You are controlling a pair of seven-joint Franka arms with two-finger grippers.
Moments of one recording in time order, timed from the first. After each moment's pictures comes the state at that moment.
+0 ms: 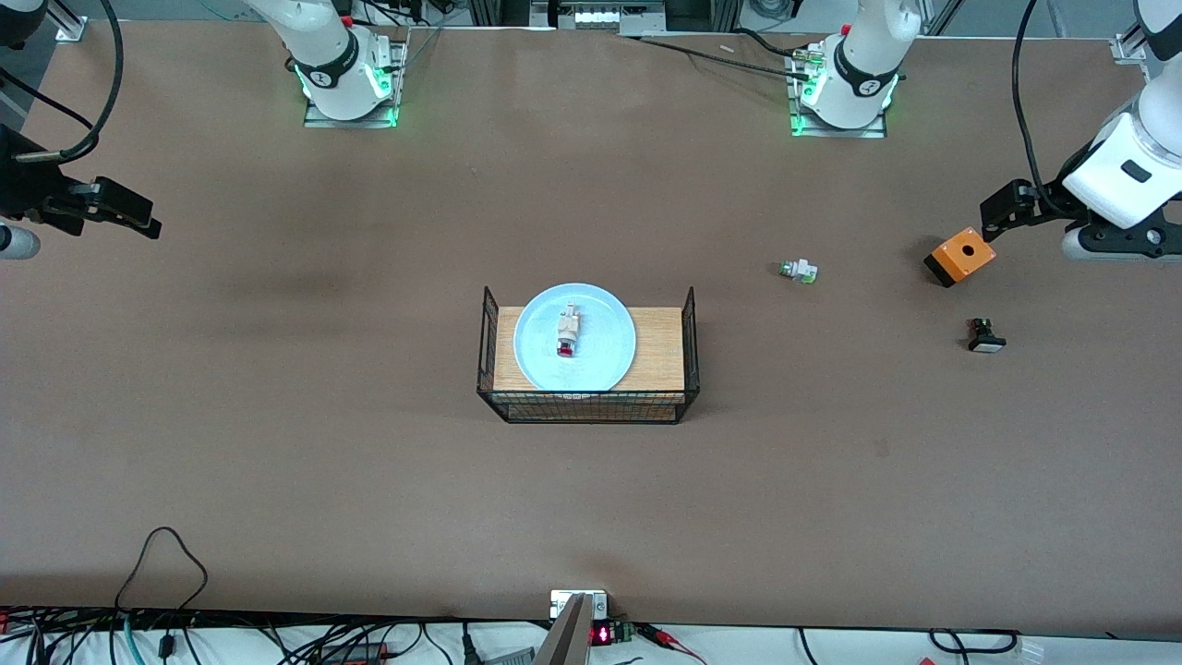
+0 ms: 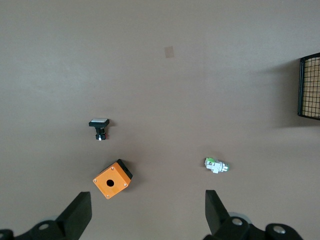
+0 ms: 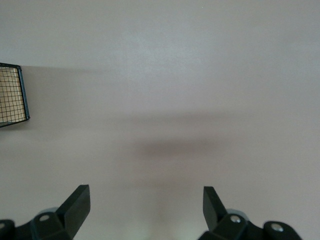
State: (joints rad) left arm -0.08 -0.03 0.04 -1.70 0.07 1.62 -0.01; right arm 0.06 0.02 -0.09 -1.63 0.01 1.59 0.01
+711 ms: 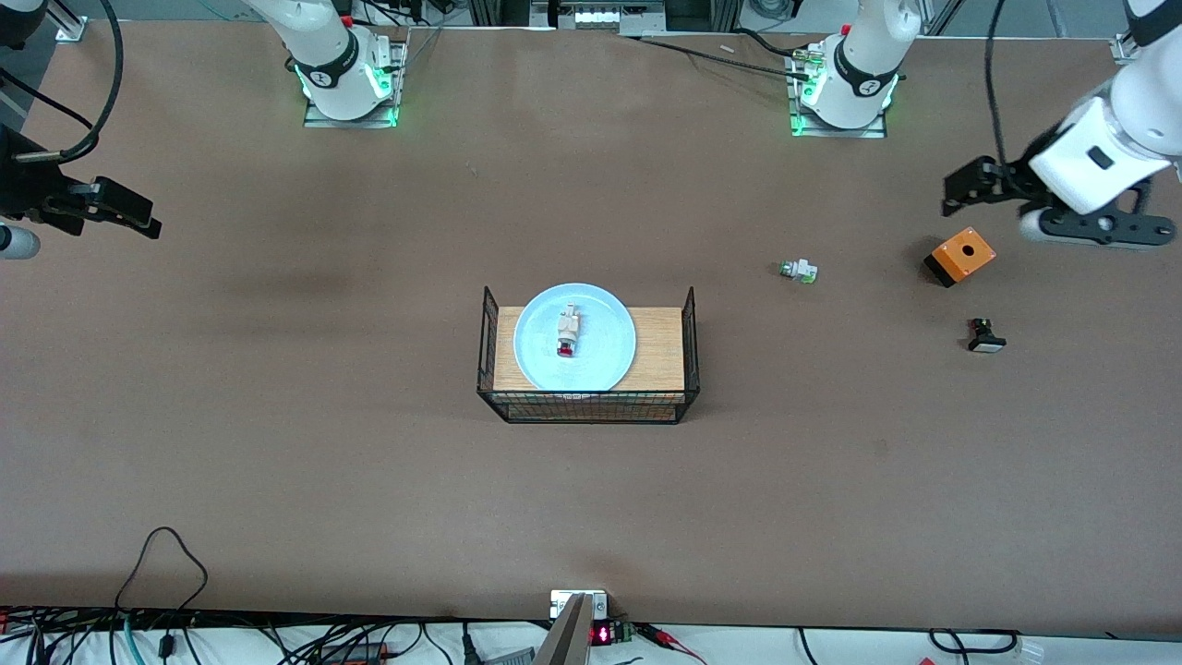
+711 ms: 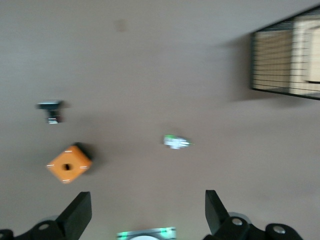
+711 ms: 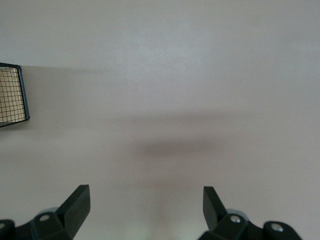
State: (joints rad) left arm -0.15 -0.04 0.04 -1.70 -0.11 1.53 -0.03; right arm 0.06 0.02 -0.09 -1.63 0.01 1.59 0.01
